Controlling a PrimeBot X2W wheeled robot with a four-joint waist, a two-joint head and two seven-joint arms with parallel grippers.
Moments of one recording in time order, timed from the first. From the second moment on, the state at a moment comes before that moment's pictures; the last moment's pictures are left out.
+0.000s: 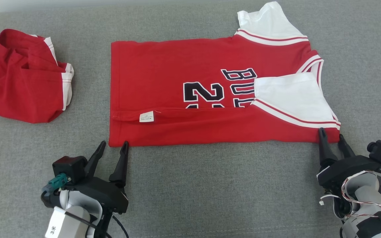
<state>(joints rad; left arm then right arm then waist) -0.39 0.18 -0.36 0.54 -0.63 -0.06 -0.21 -0.54 -0.21 0.23 0.83 0.71 0.11 -0.21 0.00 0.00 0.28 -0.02</state>
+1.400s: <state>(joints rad) -0.40 0.16 -0.36 0.73 -0.68 -0.10 -0.19 -0.55 -0.21 0.33 0.90 0.77 0.12 -0.21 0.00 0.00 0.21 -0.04</state>
